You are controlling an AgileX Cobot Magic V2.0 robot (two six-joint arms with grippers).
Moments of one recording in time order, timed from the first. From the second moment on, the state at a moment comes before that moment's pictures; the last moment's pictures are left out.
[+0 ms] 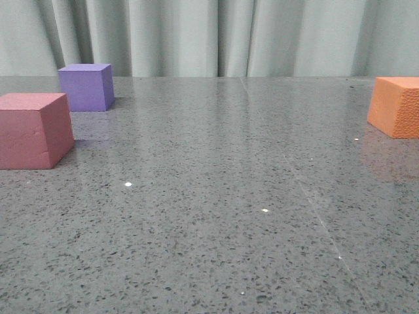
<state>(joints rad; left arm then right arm) -0.13 0.00 -0.01 0.15 0.04 -0.10 0.08 0.42 -0.69 -0.05 0.82 0.17</state>
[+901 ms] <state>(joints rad) -0.13 0.00 -0.01 0.15 0.04 -0.10 0.08 0.60 -0.71 -0.05 0.77 0.17</state>
